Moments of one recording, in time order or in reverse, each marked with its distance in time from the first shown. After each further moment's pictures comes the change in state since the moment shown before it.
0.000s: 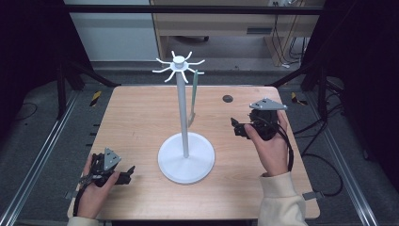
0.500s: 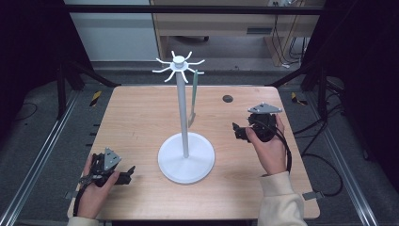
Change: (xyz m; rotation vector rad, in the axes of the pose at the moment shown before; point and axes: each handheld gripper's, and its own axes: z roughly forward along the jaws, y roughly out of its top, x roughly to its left) left arm 0.000 0.000 0.000 -0.002 -0.001 0.000; right arm -0.007 -0.022 0.022 0.080 -0.013 0.001
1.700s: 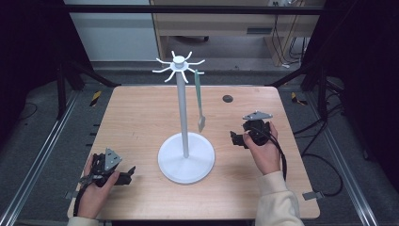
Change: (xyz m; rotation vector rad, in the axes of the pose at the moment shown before) left arm -0.001 0.000 0.001 0.005 -0.006 0.007; right arm 0.001 -0.031 0.037 0.096 0.011 -0.002
